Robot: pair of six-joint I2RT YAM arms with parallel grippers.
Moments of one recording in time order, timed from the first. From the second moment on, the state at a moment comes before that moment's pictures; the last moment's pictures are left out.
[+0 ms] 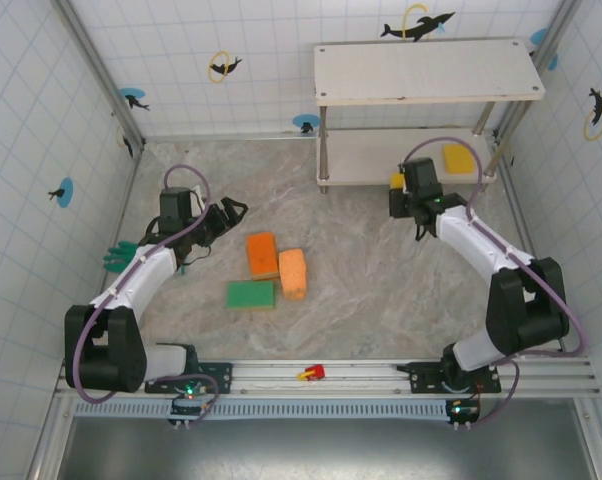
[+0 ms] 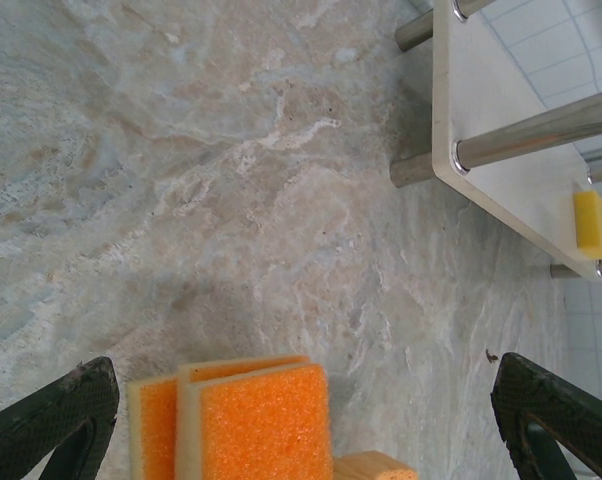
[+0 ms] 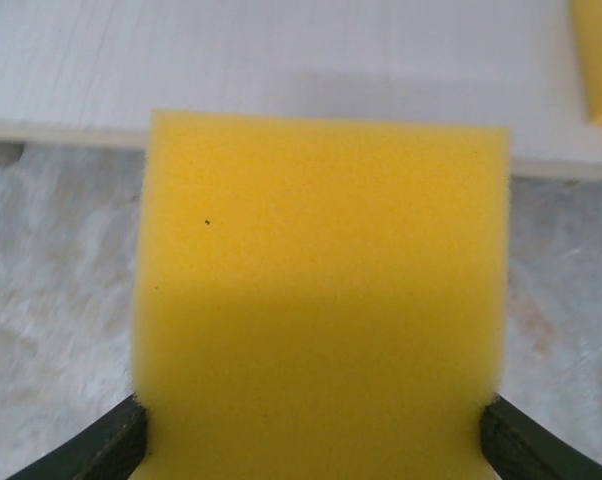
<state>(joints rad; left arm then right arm) -0.10 1.29 0.76 -0.18 0.46 -0.64 0.31 1.52 1.08 -0.38 0.20 0.12</state>
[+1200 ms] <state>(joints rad) -0.10 1.30 0.77 -0.19 0.46 -0.63 0.04 1.96 1.39 -0.21 0.01 0.02</state>
